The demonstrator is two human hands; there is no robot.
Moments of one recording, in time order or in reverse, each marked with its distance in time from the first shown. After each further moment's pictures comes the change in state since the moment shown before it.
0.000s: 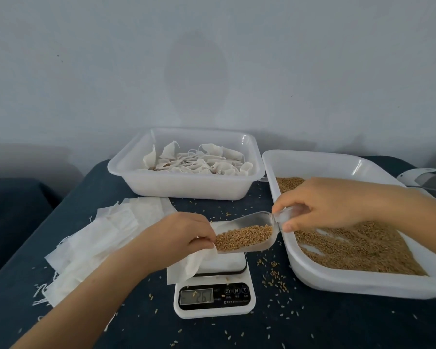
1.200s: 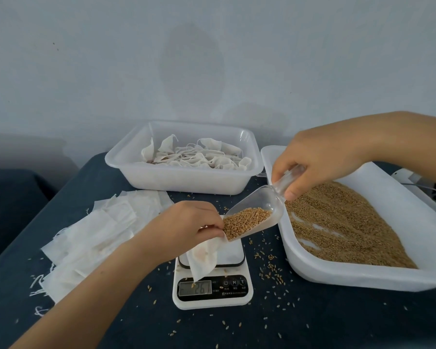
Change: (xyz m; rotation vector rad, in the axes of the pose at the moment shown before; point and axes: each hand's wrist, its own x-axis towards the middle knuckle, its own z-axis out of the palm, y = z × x) left_hand 0.006 0.012 0.000 -0.021 0.132 0.090; right_hand 0.007 -0.032 -0.069 -0.330 -0.087 -0.004
